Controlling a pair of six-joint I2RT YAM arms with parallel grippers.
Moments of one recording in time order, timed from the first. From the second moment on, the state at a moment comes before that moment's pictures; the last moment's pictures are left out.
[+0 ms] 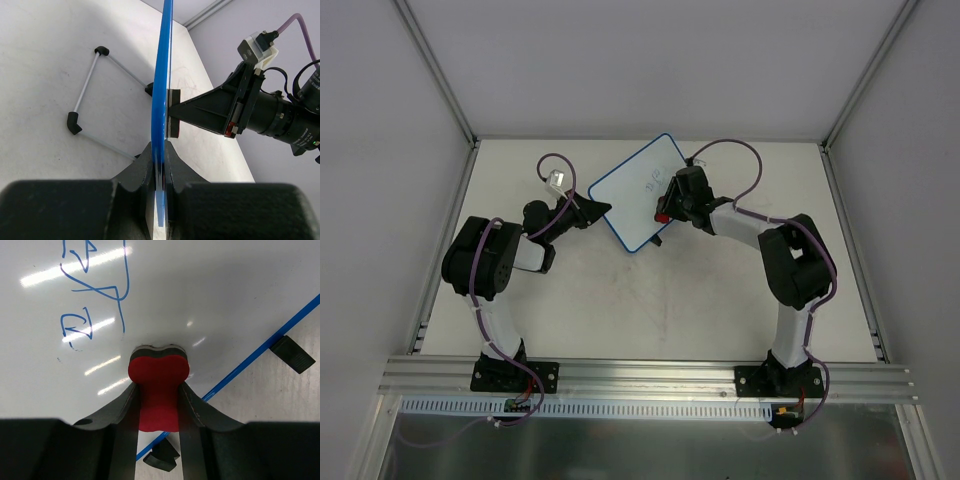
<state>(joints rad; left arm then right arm) -0.18 1.88 0.64 1.22 0.57 -0.87 0.54 1.93 1.25 0.00 0.07 0.70</state>
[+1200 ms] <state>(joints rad) -0.18 1.88 0.64 1.22 0.58 -0.87 0.47 2.01 1.44 -0.07 -0.08 0.64</state>
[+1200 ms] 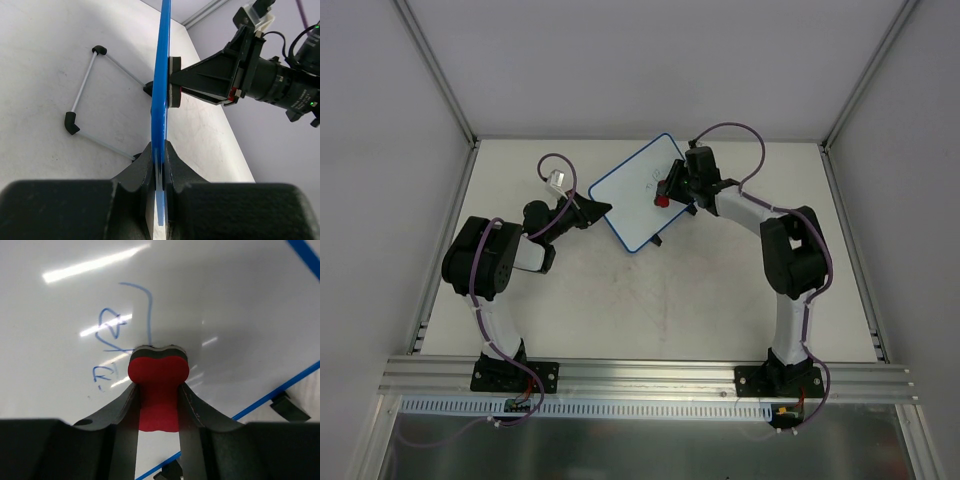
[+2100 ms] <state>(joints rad) -0.18 1.88 0.64 1.22 0.58 -0.87 0.63 2.03 1.55 -0.07 -0.17 0.45</state>
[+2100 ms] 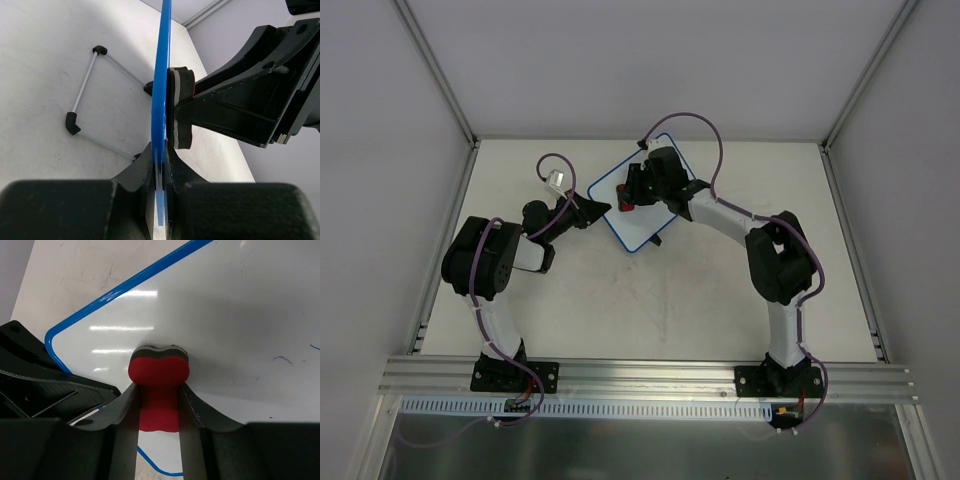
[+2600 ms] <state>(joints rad) -0.18 1.88 0.64 1.22 0.58 -0.87 0.49 2.05 1.55 -0.08 -0.19 0.58</state>
